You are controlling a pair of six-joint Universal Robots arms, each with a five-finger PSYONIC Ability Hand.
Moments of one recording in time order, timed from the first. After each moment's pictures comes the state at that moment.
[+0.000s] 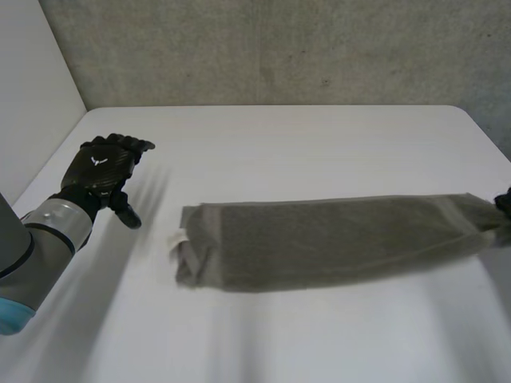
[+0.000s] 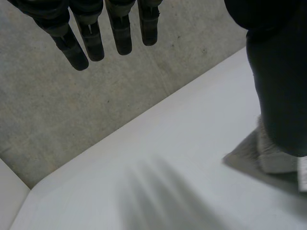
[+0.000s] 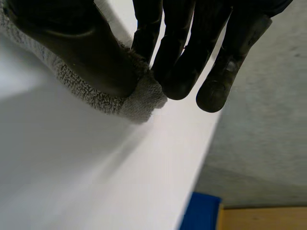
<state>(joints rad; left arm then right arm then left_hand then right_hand) 4.54 -1.81 -1.82 3.52 -1.32 3.41 1.25 -1.24 1.74 -0.09 1.15 2.15 0.27 0.26 0.24 0.26 0.22 1.31 1.29 1.35 1.34 1.15</state>
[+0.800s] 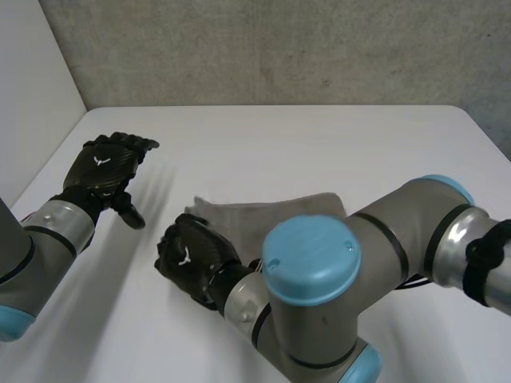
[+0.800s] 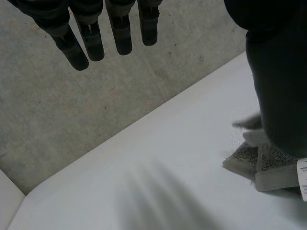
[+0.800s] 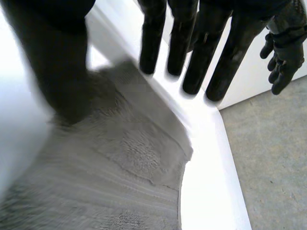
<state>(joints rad) 4.52 -1.78 -1.84 3.53 -1.32 3.40 2.51 -0.95 1.30 -0.11 1.35 2.28 0.27 0.26 0.24 0.26 0.22 0.61 0.61 0.64 0.64 0.43</state>
